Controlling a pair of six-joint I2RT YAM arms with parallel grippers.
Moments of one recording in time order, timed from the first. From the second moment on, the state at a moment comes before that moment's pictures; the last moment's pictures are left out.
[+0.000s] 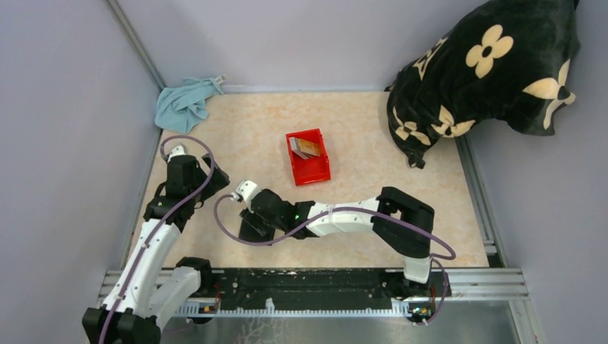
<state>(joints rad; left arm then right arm) -0.20 0.81 0.72 -0.56 -0.25 -0.62 1.26 1.83 1.16 0.04 0.23 0.11</state>
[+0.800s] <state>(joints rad) -0.05 0.87 0.69 -0.49 0.04 -0.55 1.31 1.97 1.23 0.00 0.24 0.12</state>
